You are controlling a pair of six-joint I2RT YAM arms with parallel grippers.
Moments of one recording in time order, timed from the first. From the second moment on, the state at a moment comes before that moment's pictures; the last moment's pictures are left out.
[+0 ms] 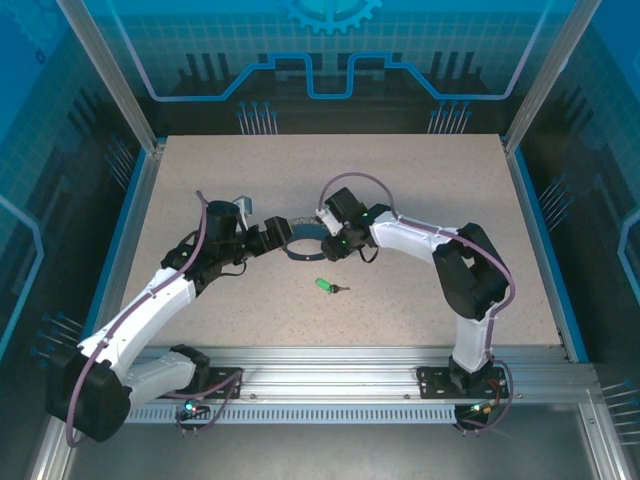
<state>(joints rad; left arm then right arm) -0.36 1.08 0.80 -0.37 0.21 -0.77 0.67 1.90 1.32 -0.54 -0.05 0.00</state>
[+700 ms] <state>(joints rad) -0.36 1.08 0.80 -0.38 0.21 -0.77 0.68 1.99 1.37 -0.56 0.03 -0.08</state>
